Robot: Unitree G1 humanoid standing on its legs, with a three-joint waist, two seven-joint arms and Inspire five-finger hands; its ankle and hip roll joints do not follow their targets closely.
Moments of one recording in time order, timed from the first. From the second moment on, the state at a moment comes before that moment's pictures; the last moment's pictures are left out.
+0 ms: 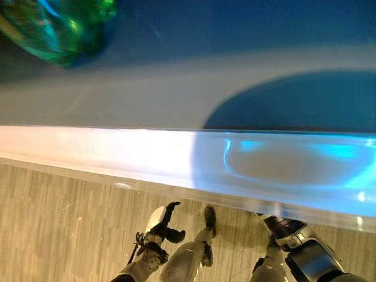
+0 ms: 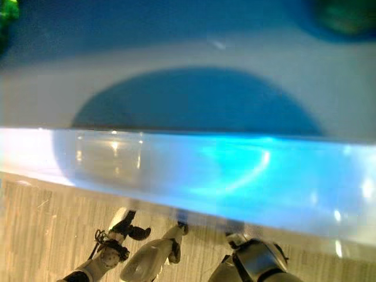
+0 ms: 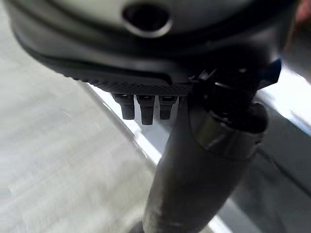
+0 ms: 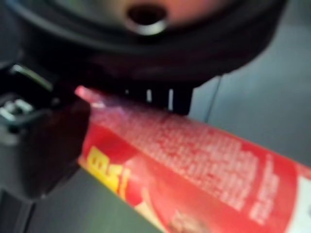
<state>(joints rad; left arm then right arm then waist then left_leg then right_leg) -0.11 0.20 -0.56 0.91 0.22 -0.25 0.51 -0.60 -0.32 0.45 0.14 -0.56 -0.16 -1.02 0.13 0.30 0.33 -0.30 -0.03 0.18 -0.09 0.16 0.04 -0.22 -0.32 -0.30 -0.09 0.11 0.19</state>
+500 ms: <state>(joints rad) -0.17 0.22 -0.60 0.88 0.29 -0.26 0.56 -0.61 -0.33 0.43 0.16 -0.59 -0.16 -1.08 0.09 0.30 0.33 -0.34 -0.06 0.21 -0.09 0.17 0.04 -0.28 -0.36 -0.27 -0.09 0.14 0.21</state>
